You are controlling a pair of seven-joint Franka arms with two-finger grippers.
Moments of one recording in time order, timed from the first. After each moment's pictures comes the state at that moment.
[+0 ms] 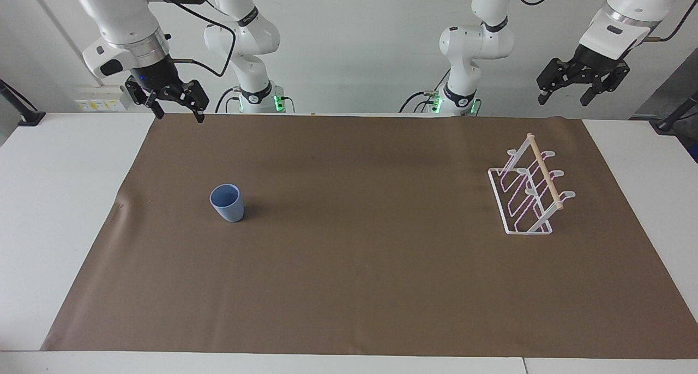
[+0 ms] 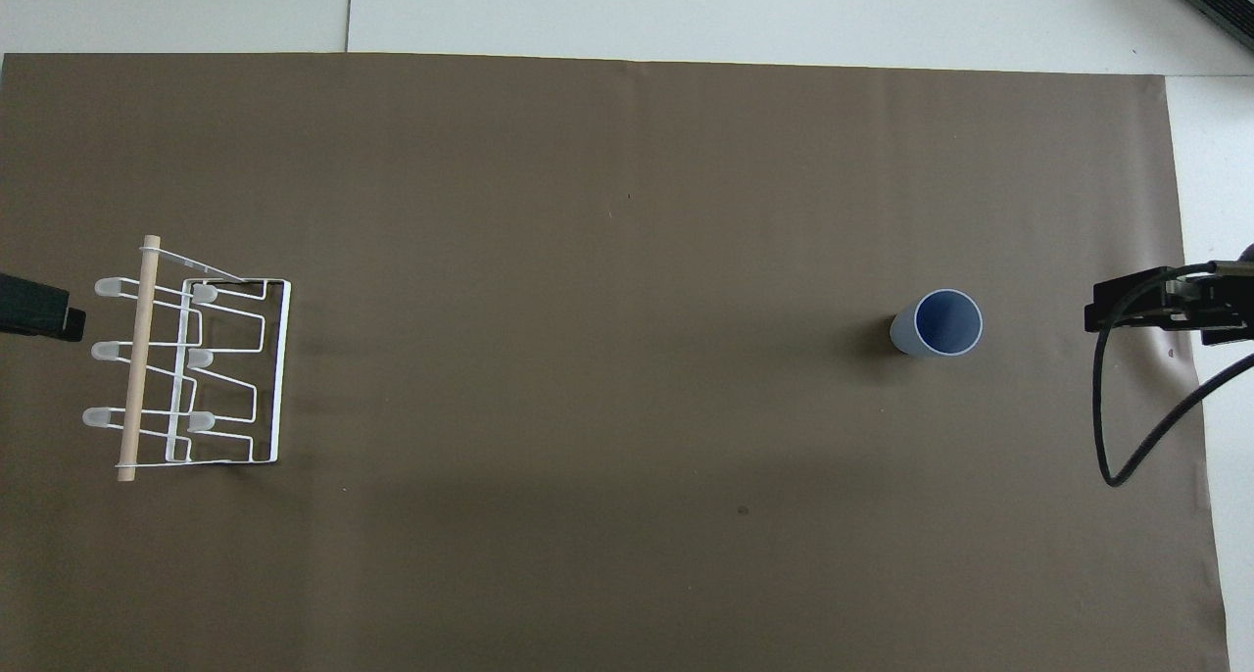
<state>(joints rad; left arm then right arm) -0.10 -0.06 0.05 -1.47 -0.01 1.37 0.03 0.03 -0.08 -0.05 -1.63 -0.01 1.53 0.11</state>
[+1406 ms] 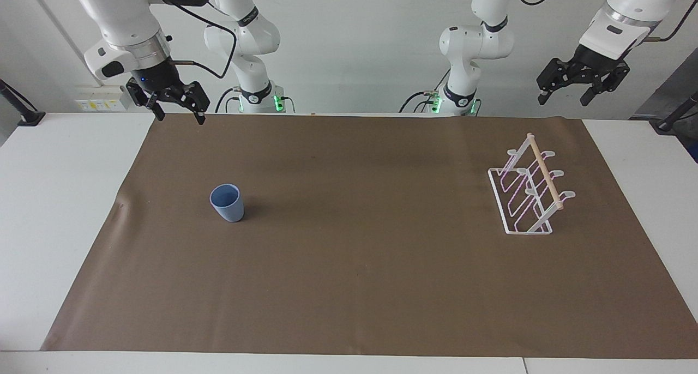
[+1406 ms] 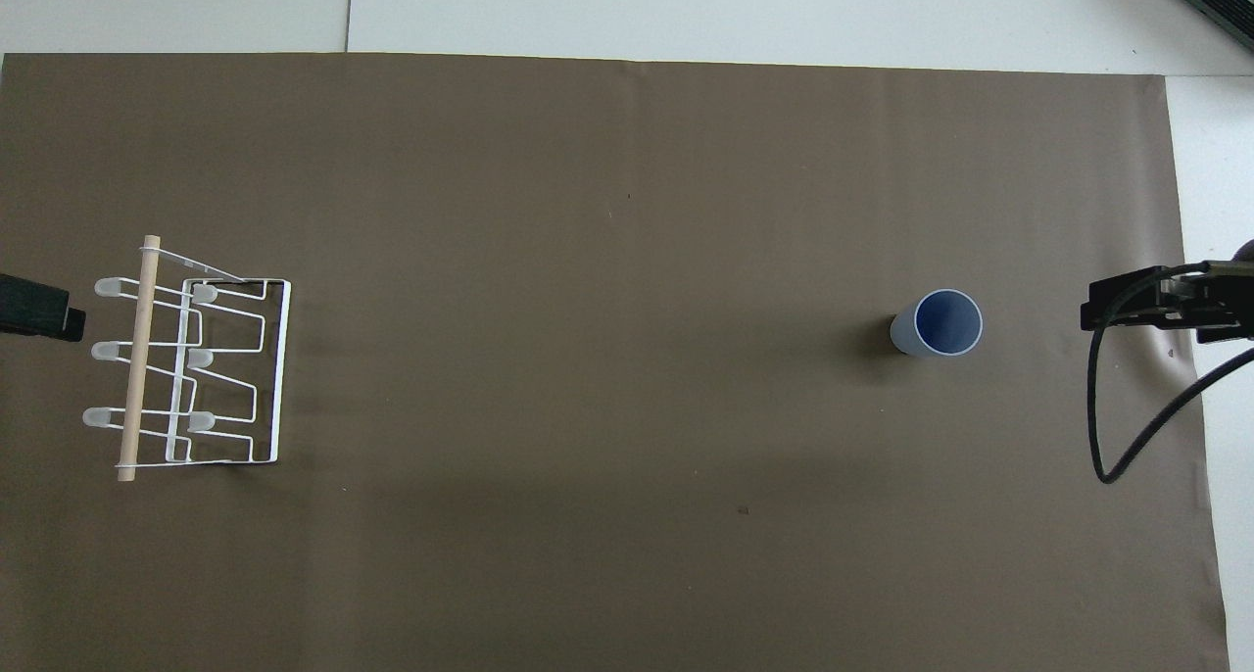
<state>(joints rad) -0.10 -0.06 0.05 -1.47 -0.01 1.37 0.03 0.03 -0.08 -0.05 -1.65 -0.01 1.56 0.11</state>
